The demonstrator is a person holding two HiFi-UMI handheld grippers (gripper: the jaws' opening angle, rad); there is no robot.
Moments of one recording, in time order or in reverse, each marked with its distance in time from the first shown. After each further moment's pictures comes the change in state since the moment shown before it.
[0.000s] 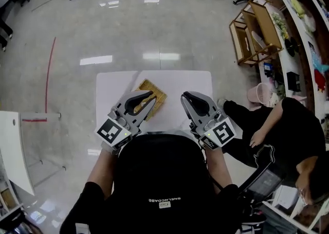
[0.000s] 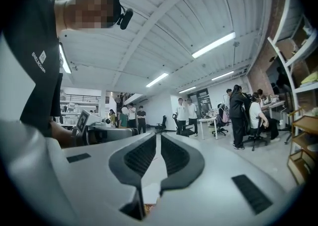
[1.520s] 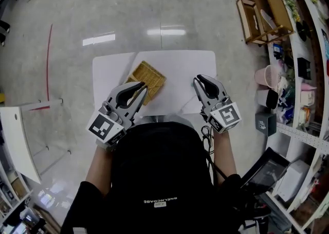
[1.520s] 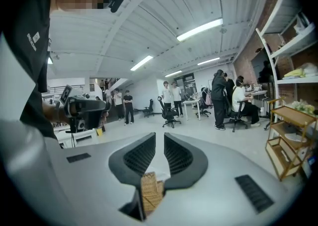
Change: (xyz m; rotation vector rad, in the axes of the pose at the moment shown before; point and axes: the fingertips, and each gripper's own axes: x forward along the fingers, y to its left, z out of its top) left arm 0.041 0.007 -0.036 -0.082 0.132 0.080; right arm -0.052 -0.114 -0.093 0.058 0.216 -0.151
